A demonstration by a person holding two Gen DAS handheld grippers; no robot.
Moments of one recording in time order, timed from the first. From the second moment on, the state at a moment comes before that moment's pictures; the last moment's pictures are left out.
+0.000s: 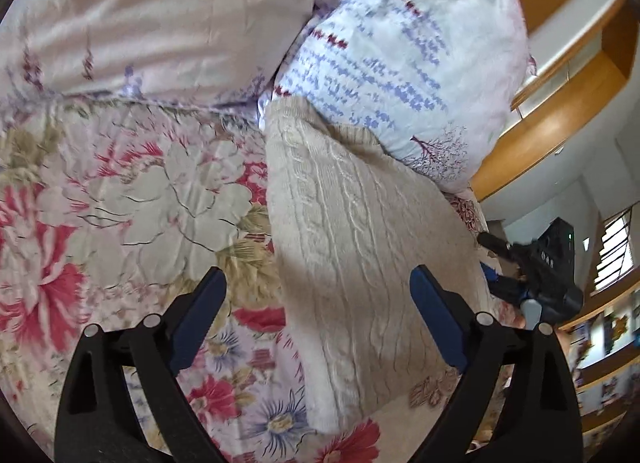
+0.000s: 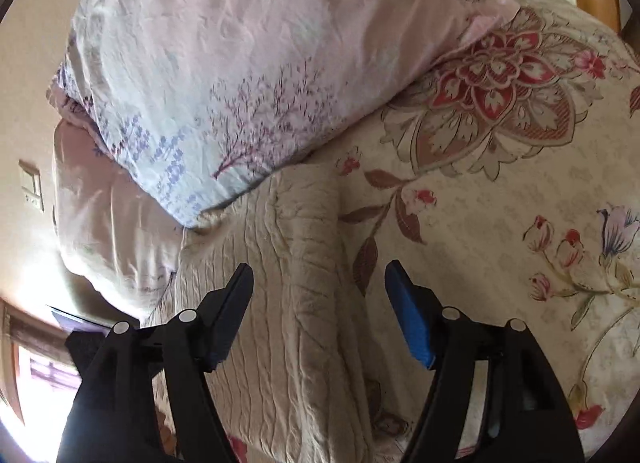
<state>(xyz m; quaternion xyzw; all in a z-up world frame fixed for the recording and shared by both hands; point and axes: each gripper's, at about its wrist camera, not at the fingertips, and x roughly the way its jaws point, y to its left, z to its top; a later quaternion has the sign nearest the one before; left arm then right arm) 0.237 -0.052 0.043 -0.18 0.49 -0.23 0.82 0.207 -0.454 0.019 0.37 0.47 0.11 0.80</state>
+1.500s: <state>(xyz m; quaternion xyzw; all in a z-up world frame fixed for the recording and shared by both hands) 0.226 -0.008 0.061 -0.18 0.48 -0.25 0.82 0.203 -0.324 0.031 0.30 0.44 0.27 0.80</state>
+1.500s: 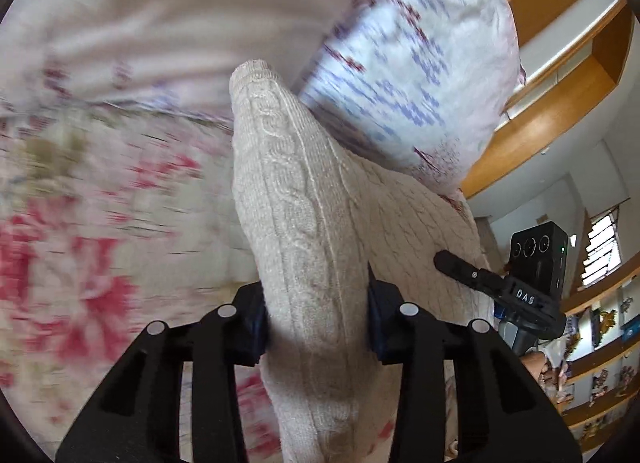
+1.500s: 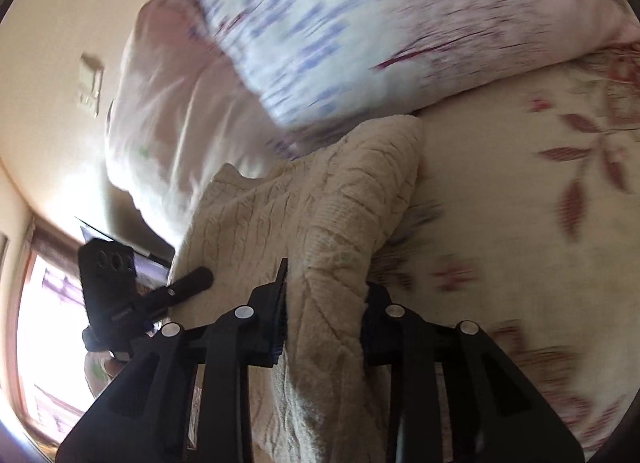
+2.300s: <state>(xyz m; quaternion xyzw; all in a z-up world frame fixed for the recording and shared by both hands) 0.161 0.018 0.077 -0.03 0.35 -0.17 0.92 0.197 -0.288 0.031 0.24 0.43 0.24 0.84</state>
